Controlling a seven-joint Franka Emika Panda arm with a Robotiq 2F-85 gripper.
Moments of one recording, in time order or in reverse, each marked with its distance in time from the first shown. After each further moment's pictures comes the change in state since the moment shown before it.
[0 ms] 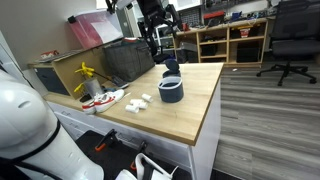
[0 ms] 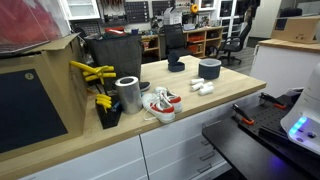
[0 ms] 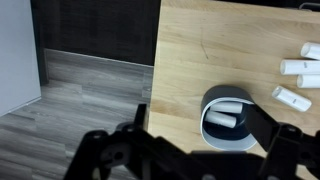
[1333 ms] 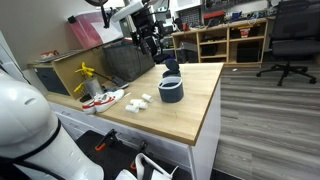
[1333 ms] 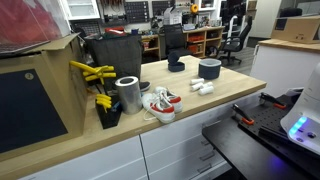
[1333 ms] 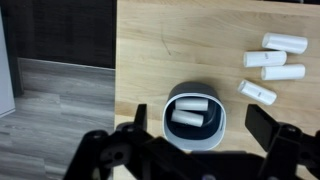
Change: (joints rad) arm 0.068 0.078 0.069 0.000 0.088 0.002 0.134
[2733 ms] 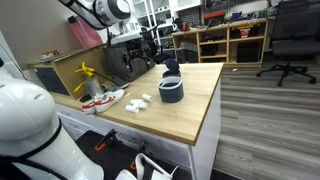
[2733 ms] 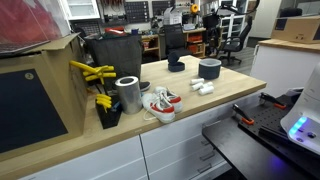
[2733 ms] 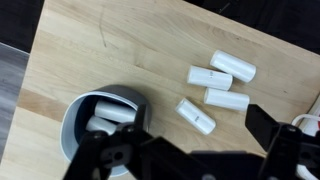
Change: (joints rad) arm 0.107 0.231 0.102 0.027 0.094 0.038 -0.100
